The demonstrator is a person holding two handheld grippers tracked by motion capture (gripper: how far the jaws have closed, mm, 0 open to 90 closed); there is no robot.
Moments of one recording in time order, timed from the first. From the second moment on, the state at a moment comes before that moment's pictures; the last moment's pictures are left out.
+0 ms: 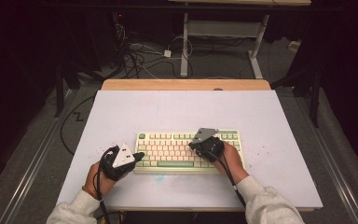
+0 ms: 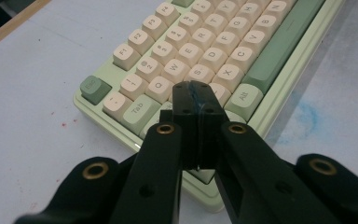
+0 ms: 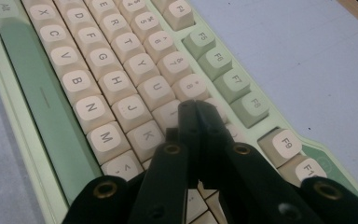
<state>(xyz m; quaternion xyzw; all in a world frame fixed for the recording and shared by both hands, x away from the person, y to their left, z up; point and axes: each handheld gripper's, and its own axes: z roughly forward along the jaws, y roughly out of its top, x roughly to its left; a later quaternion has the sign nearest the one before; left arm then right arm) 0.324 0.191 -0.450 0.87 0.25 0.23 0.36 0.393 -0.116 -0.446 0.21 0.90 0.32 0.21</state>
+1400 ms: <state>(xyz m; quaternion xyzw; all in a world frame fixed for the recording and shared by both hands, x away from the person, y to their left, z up) 0.323 0.189 -0.447 0.87 0.24 0.23 0.36 0.373 -0.131 -0.426 0.21 0.87 0.38 0.22</state>
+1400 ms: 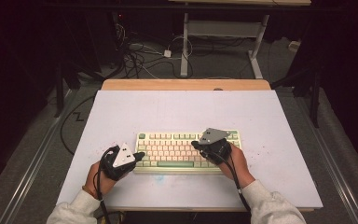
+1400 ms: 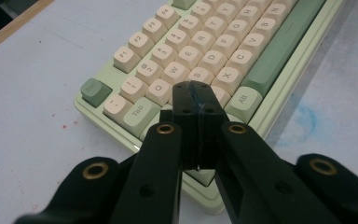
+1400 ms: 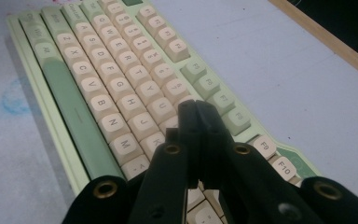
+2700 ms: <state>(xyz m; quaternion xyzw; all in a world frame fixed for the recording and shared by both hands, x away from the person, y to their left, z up) 0.331 0.142 -0.436 0.88 0.20 0.21 0.38 0.322 -0.188 -0.420 0.22 0.86 0.40 0.24</state>
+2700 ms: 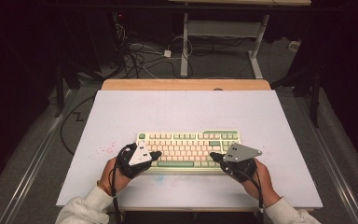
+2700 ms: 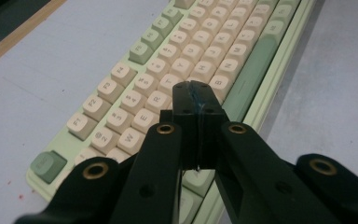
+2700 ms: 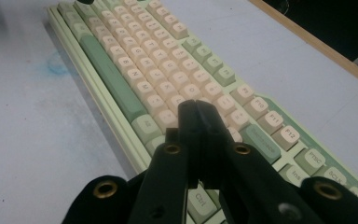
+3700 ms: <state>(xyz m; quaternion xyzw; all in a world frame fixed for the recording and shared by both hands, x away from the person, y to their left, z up) 0.350 0.093 -0.448 0.90 0.17 0.17 0.35 0.322 -0.192 -0.423 0.22 0.86 0.39 0.23</state>
